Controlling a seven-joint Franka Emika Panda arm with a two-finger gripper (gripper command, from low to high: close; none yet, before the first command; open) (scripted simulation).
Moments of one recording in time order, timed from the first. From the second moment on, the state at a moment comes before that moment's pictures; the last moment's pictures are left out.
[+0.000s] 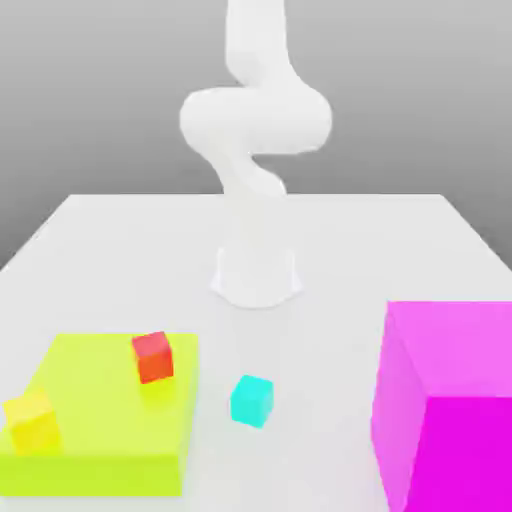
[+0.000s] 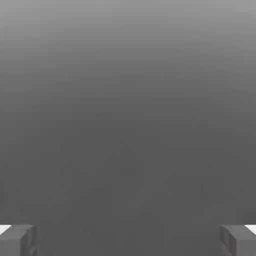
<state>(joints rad) 0.02 -0.73 -0.02 -2.36 -0.03 2.35 0.71</state>
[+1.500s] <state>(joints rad) 0.11 0.10 -0.10 -2.90 0.08 3.00 -0.46</state>
